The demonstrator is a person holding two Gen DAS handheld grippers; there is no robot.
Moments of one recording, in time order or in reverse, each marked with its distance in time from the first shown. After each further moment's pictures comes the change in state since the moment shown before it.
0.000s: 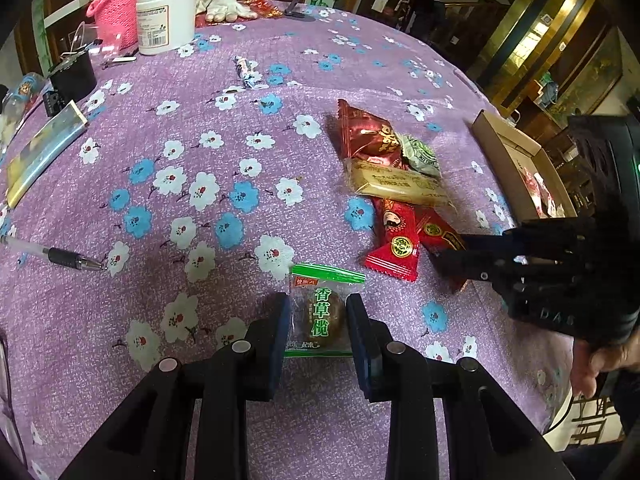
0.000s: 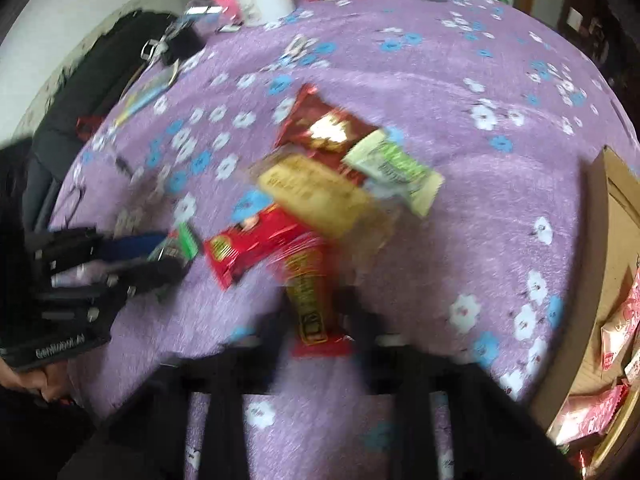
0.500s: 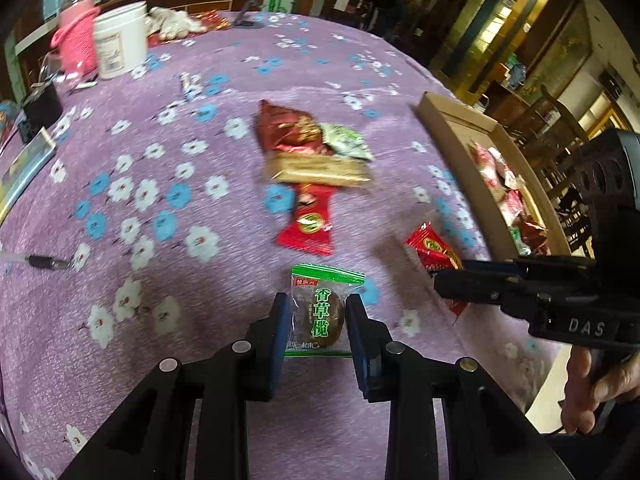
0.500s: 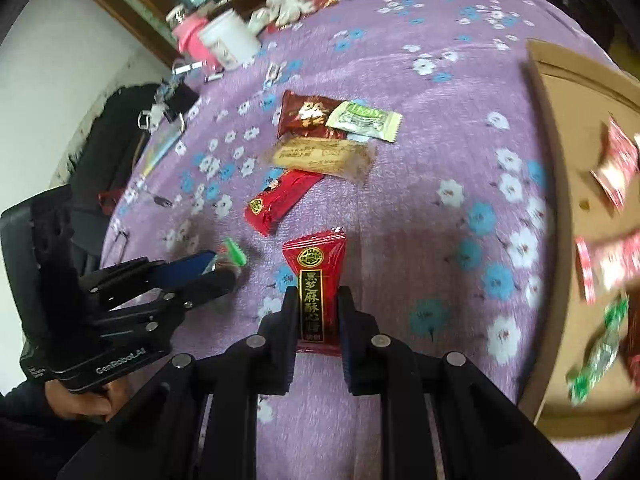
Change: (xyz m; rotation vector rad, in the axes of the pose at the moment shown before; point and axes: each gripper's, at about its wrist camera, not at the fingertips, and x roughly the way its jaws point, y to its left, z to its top) left arm -0.016 -0.045 -0.013 0.100 -0.008 -0.072; right arm -0.047 -0.019 -0.066 0.326 -0.124 0.186
